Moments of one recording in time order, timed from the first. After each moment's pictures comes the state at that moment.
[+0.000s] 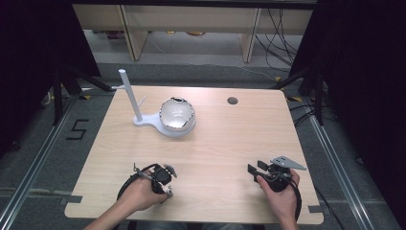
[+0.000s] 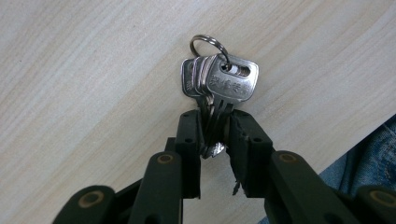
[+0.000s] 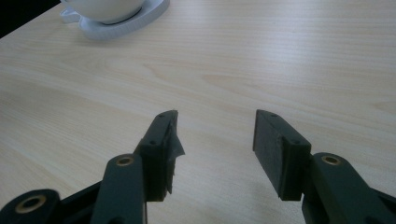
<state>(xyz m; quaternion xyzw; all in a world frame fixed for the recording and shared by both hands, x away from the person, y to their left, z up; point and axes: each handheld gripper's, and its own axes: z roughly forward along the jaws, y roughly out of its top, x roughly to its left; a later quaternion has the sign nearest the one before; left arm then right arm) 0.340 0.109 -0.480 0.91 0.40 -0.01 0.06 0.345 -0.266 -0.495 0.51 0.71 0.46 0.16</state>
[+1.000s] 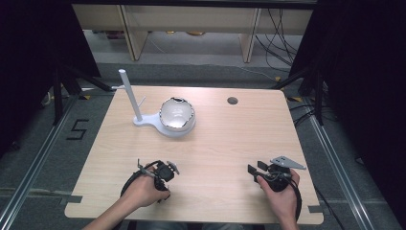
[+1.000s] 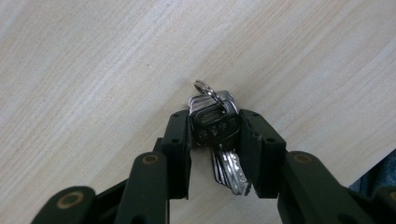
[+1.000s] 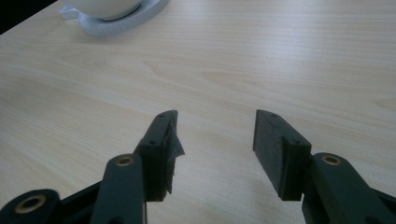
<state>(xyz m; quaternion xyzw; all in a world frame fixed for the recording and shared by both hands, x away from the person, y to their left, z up) 0.352 0.105 -0.479 0.93 0.37 0.02 0.07 0.346 -0.267 -0.496 0.51 0.71 0.46 0.16</state>
